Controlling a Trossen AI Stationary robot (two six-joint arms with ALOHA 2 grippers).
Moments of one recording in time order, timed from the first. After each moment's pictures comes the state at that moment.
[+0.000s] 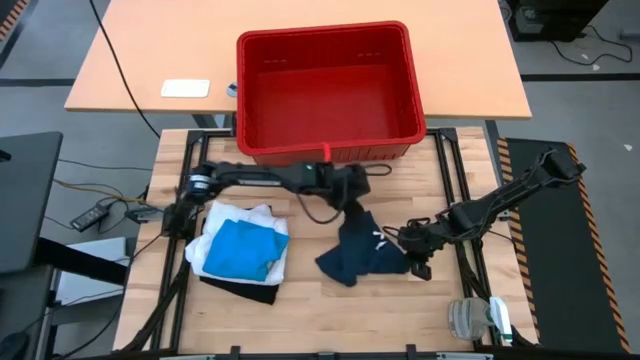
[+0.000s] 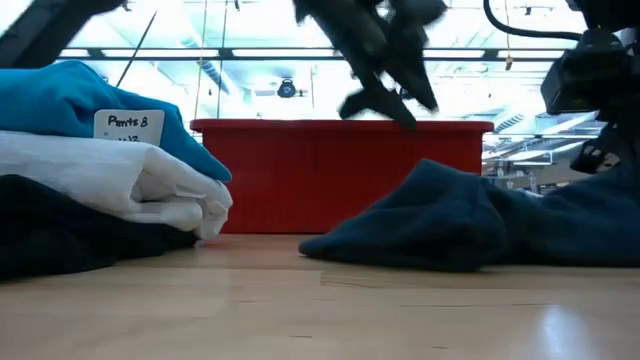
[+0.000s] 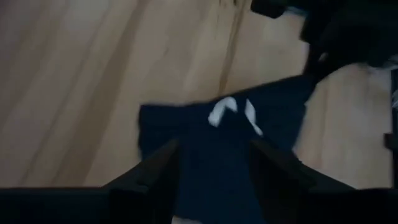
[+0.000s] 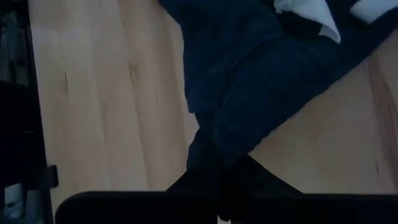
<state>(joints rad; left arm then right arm) 0.07 2.13 1.94 -0.68 0.10 -0.36 0.41 1.05 0.47 -0.44 -0.12 0.74</state>
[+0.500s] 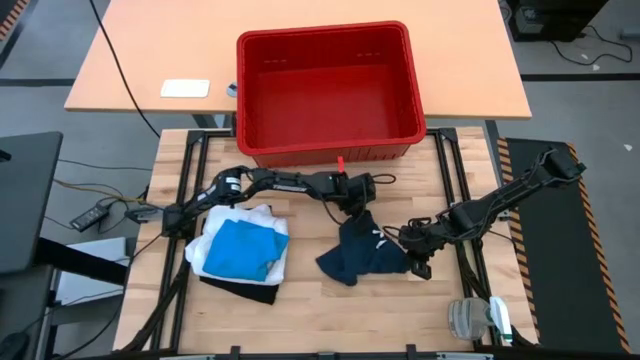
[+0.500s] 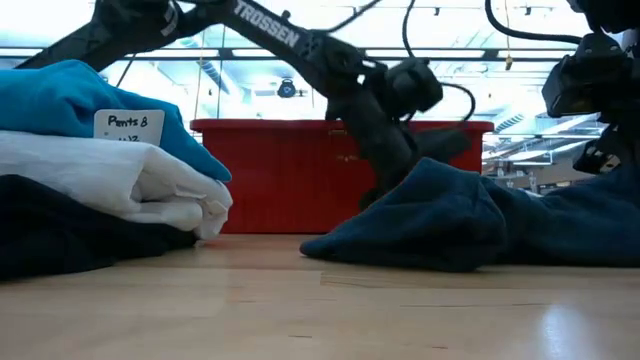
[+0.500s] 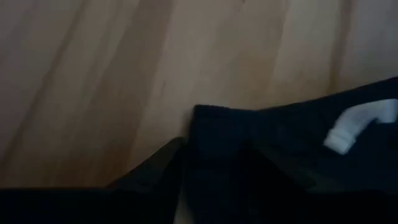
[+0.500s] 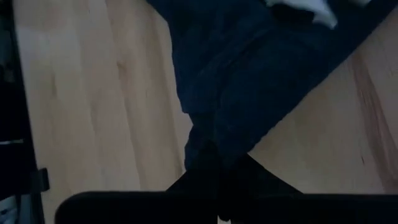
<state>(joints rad) 0.12 2.41 1.94 -0.49 0.12 -0.31 0.42 1.05 0.47 -0.47 -0.10 0.76</state>
